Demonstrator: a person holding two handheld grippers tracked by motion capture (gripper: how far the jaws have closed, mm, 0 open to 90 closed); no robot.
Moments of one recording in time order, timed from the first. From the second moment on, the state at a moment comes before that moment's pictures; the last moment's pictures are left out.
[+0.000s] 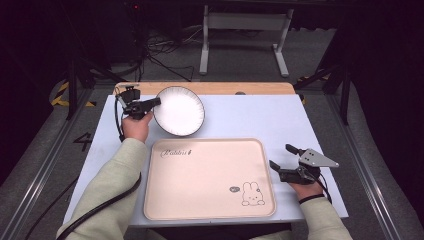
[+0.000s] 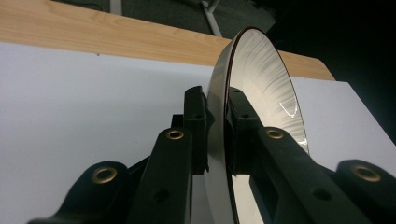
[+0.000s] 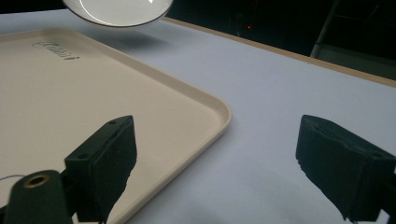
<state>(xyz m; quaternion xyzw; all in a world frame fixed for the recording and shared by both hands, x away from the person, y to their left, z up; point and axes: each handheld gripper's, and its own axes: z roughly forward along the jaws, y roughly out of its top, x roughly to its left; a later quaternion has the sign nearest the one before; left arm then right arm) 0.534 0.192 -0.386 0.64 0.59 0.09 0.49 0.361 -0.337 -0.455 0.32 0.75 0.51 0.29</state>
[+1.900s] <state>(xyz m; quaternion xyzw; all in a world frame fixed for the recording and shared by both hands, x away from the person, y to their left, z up) 0.461 0.164 -0.346 0.71 0.46 0.04 0.54 0.361 -0.337 -0.455 0.32 0.75 0.50 0.29</state>
